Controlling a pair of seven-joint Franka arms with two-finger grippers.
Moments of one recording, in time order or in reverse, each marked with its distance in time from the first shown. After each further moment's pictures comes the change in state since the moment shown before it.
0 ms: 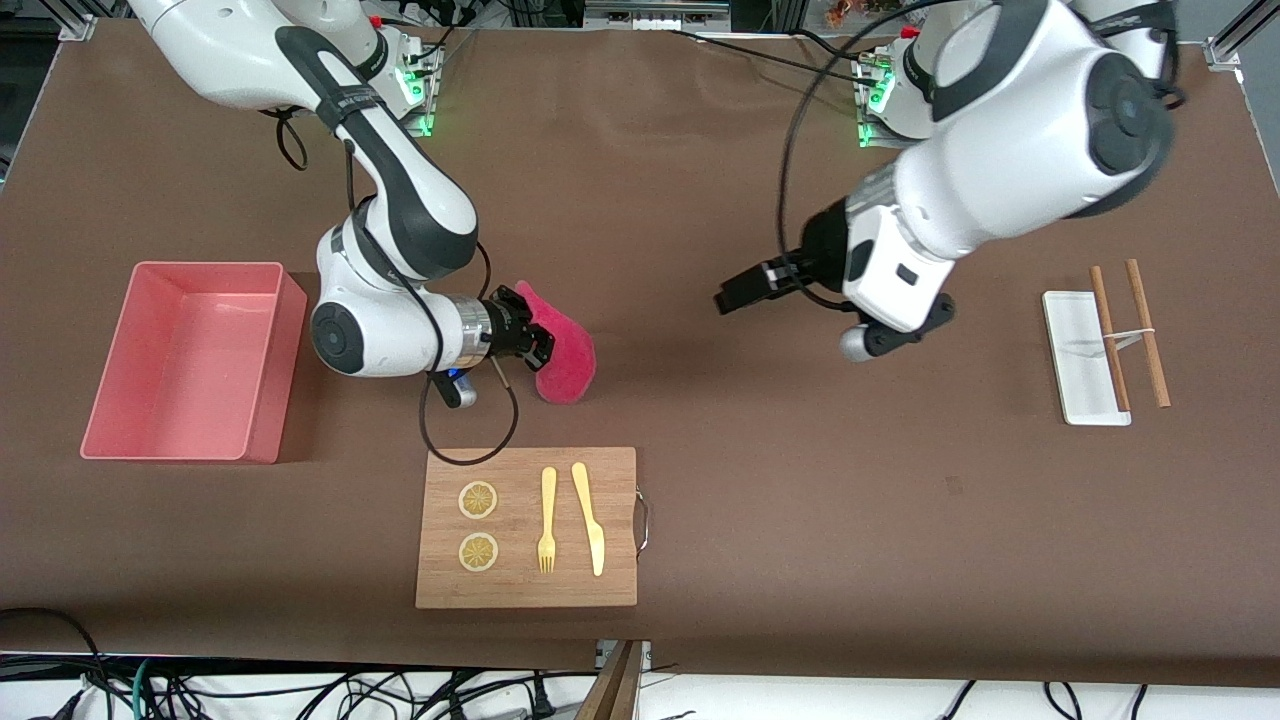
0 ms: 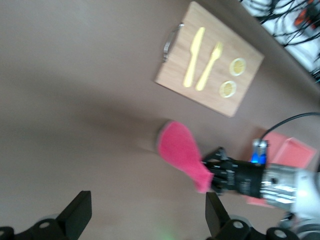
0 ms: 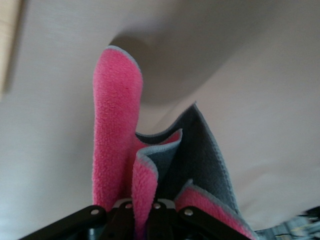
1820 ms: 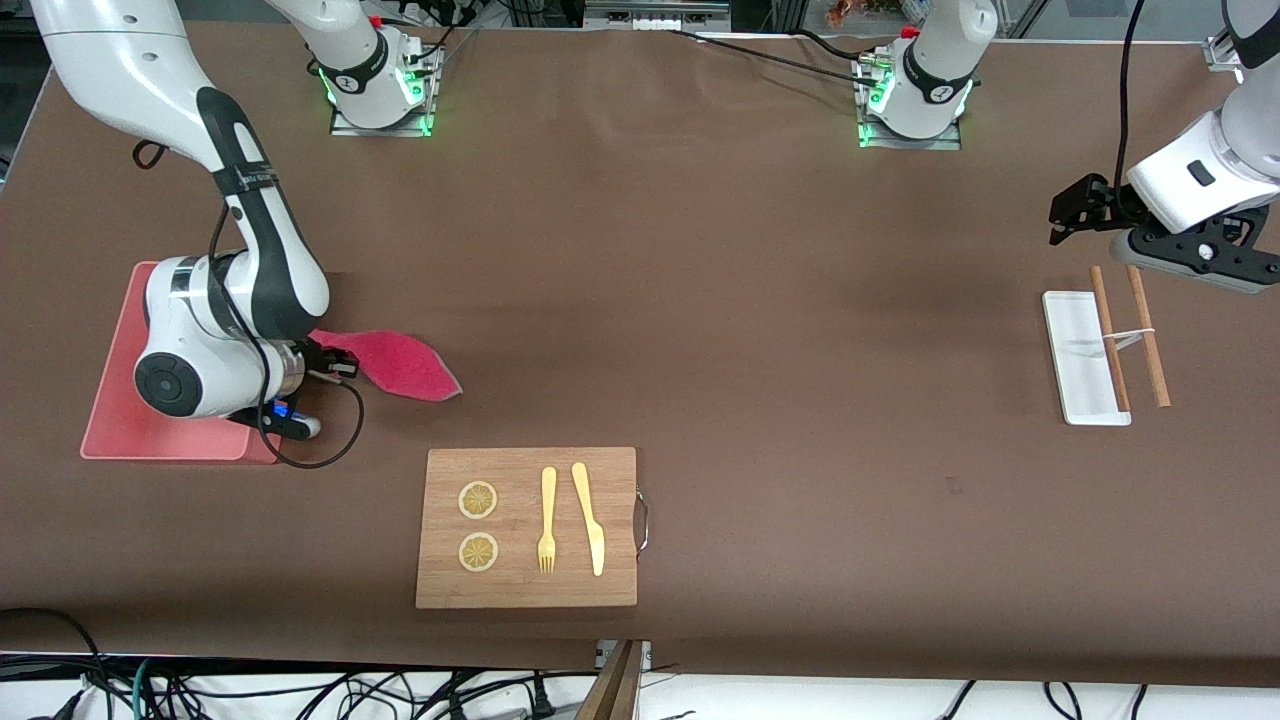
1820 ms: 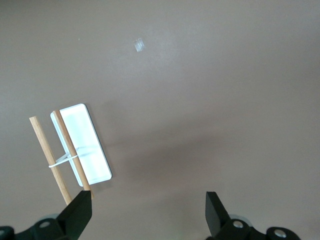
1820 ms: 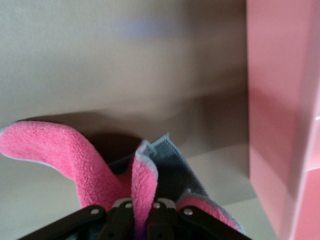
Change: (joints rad) left arm 0.290 -0.391 0.032 -0.455 0.497 -0.082 0.957; right arm -0.049 -0.043 -0.383 -0.103 -0.327 -0.064 -0.922
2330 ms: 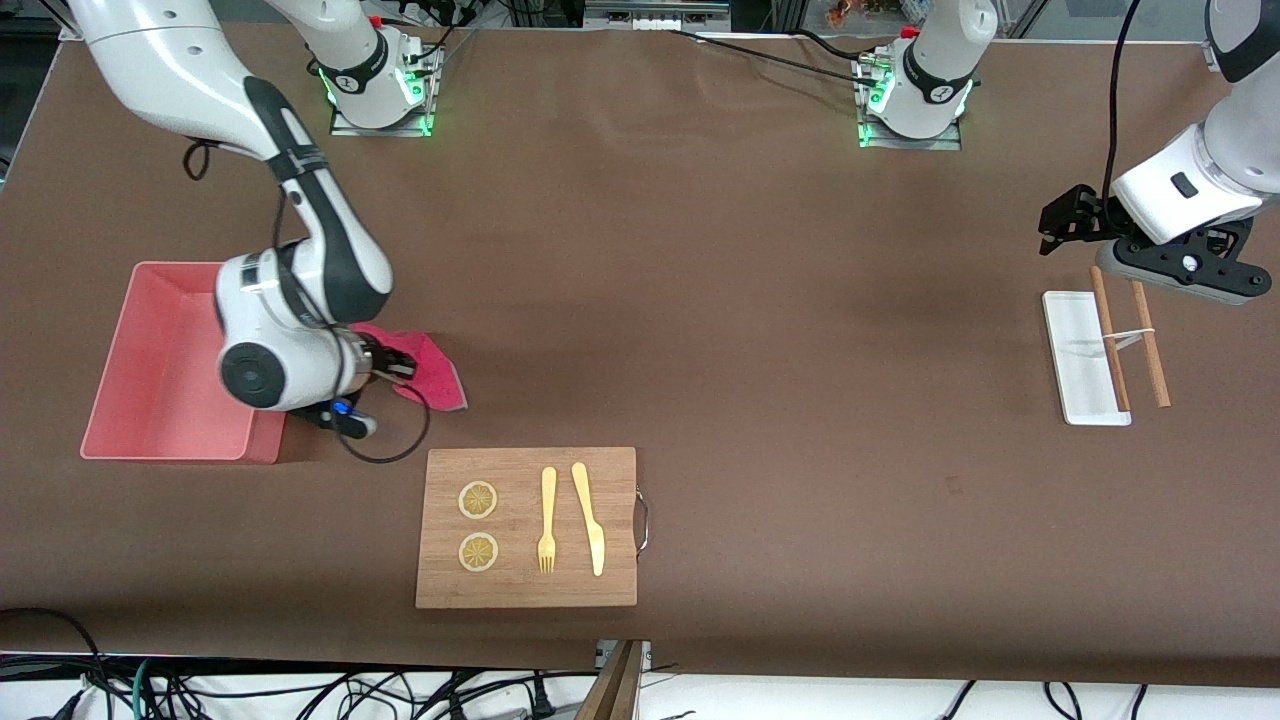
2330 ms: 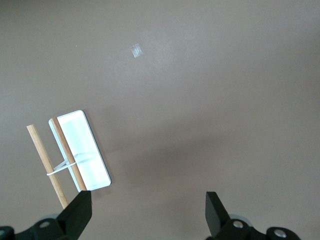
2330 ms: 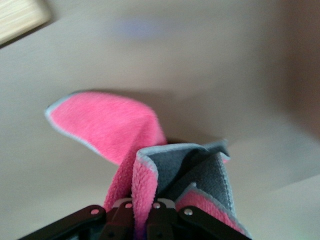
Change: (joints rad) left arm -0.004 0.013 -0.012 0.006 0.000 0.015 0.000; right arm 0.028 0.032 0.175 0.004 -0.005 0.073 0.342
